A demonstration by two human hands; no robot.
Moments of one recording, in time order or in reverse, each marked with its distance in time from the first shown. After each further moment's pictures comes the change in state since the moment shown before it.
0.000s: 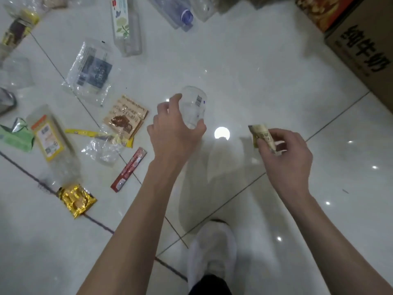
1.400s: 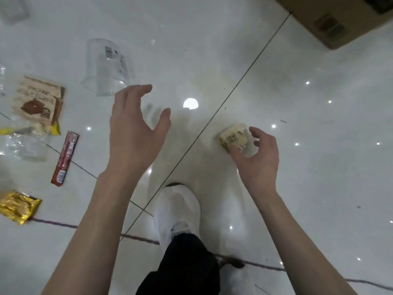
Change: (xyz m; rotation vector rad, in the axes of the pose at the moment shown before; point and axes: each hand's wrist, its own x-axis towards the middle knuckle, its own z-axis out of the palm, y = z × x) left_hand -0.092 0.030 0.016 -0.180 -0.155 0.318; right_hand -0.102 0.087 -0.053 -0.036 0.077 0.371
